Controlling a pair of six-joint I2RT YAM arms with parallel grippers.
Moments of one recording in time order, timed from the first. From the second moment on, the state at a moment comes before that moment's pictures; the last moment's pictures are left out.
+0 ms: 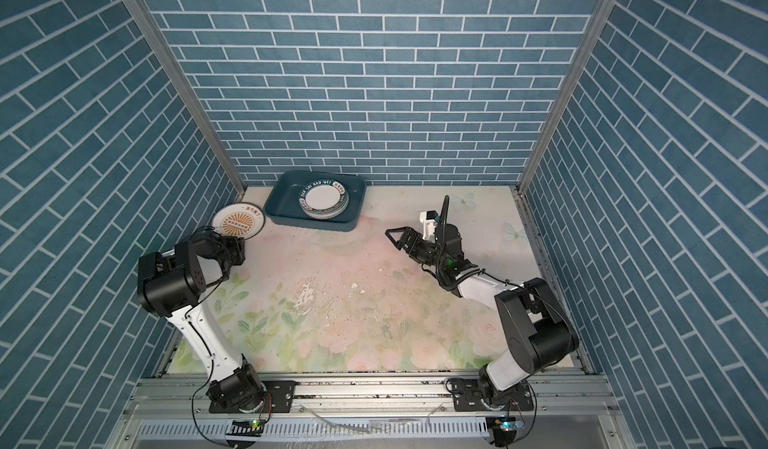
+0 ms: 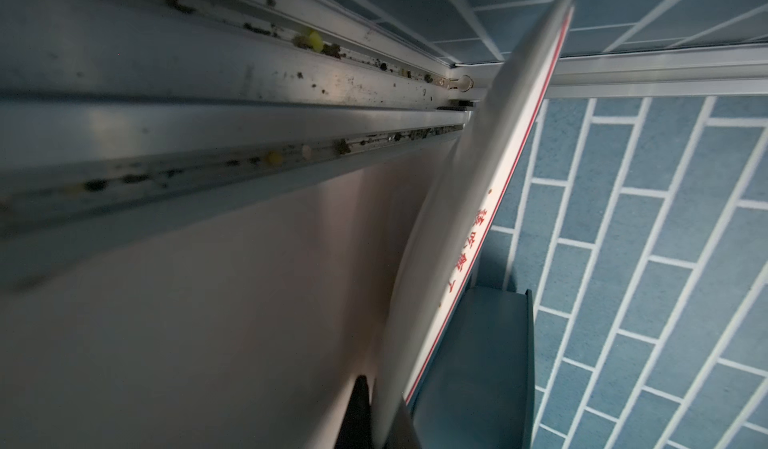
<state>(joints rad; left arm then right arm) 0.48 2.11 0.95 0.63 0.39 -1.34 0.47 1.56 0.73 0.57 -0.53 1.00</state>
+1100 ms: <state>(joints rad) 0.48 1.37 0.53 0.24 0.35 -1.24 0.46 1.03 0.55 0.36 -0.45 0.97</state>
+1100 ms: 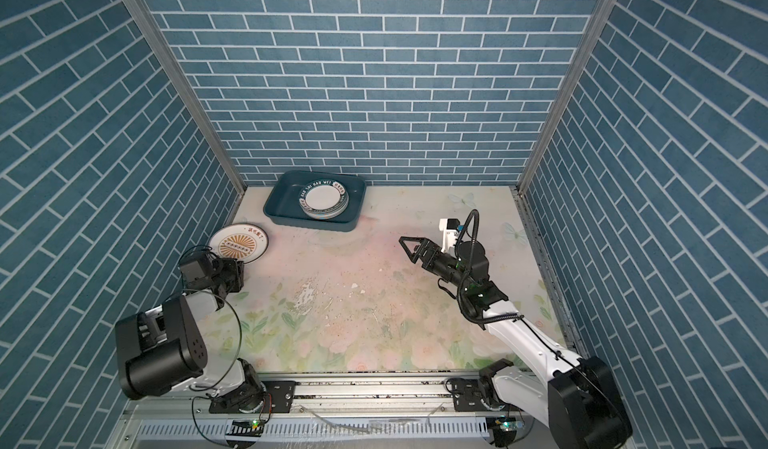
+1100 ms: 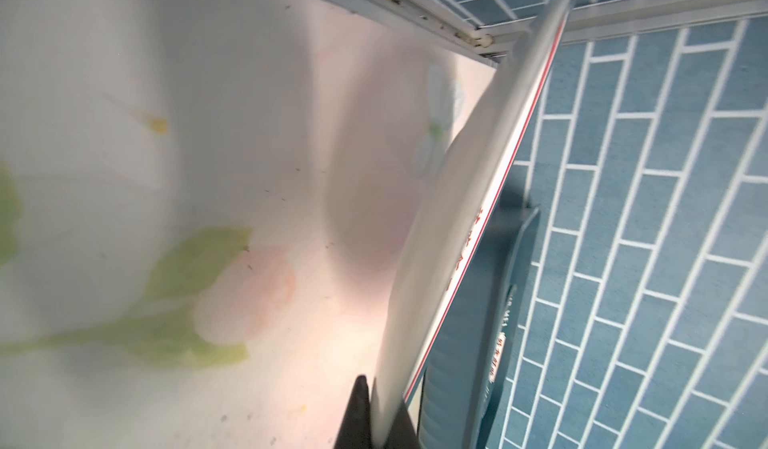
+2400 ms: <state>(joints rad) 0.14 1.29 0.85 -0.08 0.40 -1.14 0.46 0.75 0.52 -0.08 -0.25 0.85</state>
